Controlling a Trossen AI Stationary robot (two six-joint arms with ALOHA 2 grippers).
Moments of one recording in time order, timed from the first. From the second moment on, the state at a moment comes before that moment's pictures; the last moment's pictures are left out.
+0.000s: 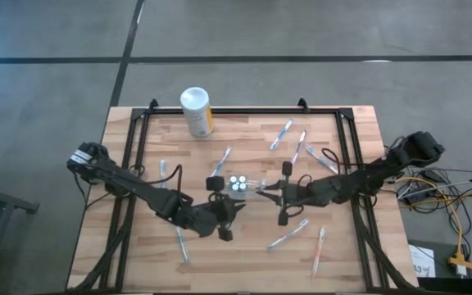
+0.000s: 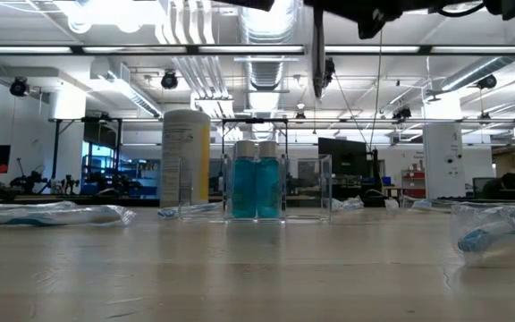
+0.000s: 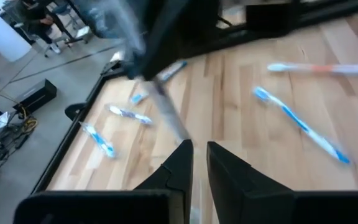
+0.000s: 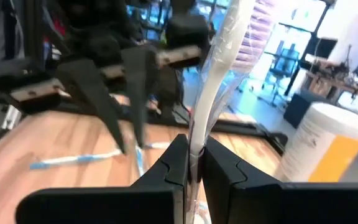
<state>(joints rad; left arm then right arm) -0.48 1.59 1.22 -0.16 -0.74 -0.01 0.36 1.36 0.64 0.67 0.50 -0.15</state>
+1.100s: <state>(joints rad) -0.70 1.51 1.13 -0.35 -1.05 -0.26 0.13 1.63 0.53 0.97 0.48 0.03</state>
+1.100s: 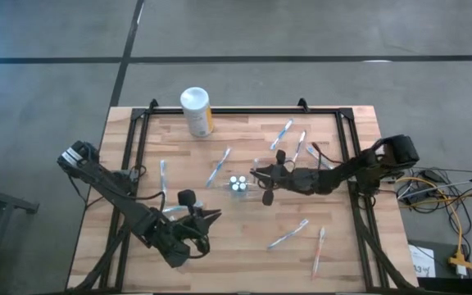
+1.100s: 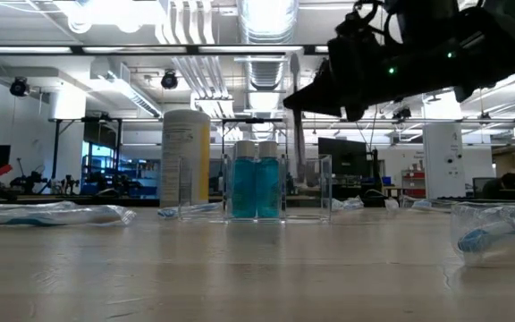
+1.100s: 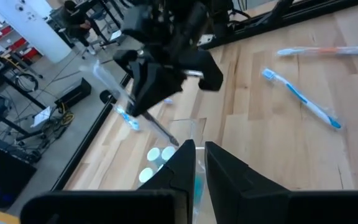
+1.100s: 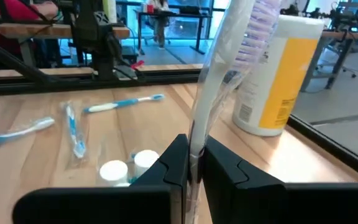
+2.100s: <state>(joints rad) -0.68 1.18 0.77 -0.35 -1.17 -0.60 0.13 1.73 0.53 1.05 0.45 0.10</state>
